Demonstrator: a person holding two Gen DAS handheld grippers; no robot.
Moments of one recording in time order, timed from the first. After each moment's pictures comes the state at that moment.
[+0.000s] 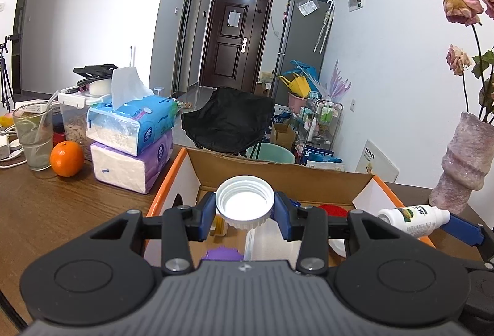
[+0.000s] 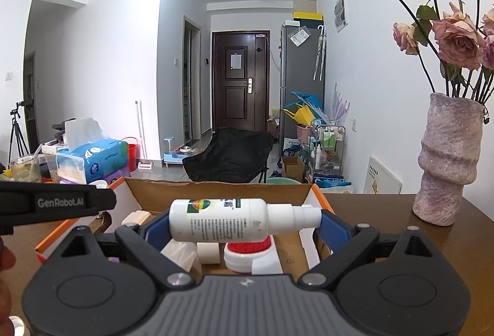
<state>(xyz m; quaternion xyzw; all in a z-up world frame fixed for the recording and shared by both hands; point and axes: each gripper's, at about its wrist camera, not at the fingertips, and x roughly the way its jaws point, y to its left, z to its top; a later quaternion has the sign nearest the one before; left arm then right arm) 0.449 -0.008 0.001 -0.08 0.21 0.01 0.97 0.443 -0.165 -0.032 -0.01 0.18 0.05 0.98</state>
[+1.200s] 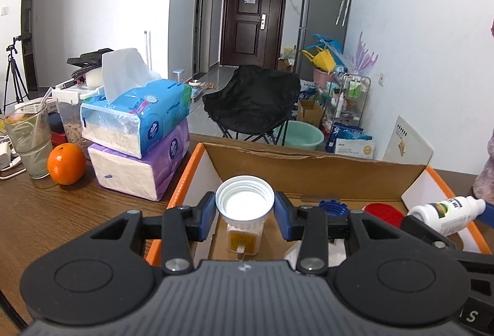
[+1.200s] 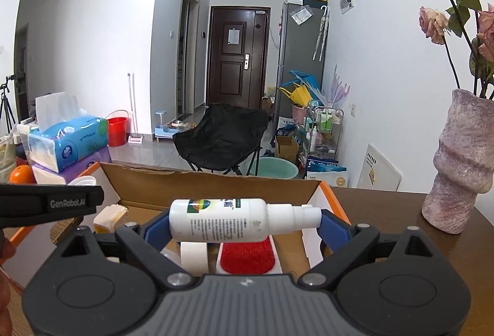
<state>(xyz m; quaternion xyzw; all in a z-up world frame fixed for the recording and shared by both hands) 0.522 0.002 -0.018 -0.05 0.27 0.06 0.96 0.506 -0.147 -0.040 -0.04 0.23 0.04 0.97</state>
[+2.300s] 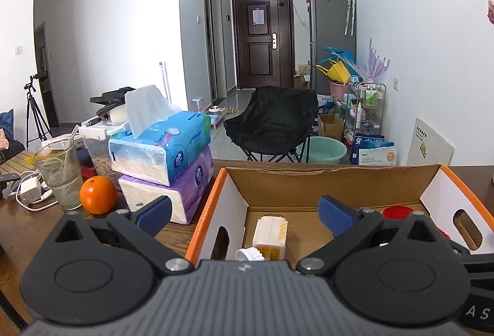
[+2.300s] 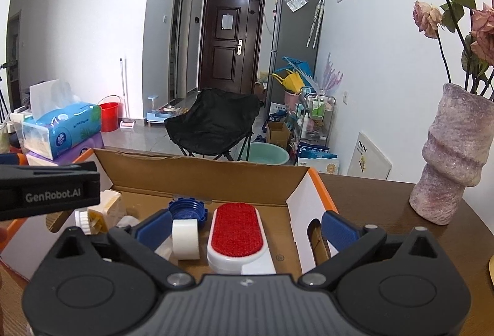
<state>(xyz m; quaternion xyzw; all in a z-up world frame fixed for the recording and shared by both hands) 0.503 -0.008 -0.005 0.01 0.22 0.10 0.97 0.502 -0.148 -0.034 -0.05 0.26 0.02 0.96</state>
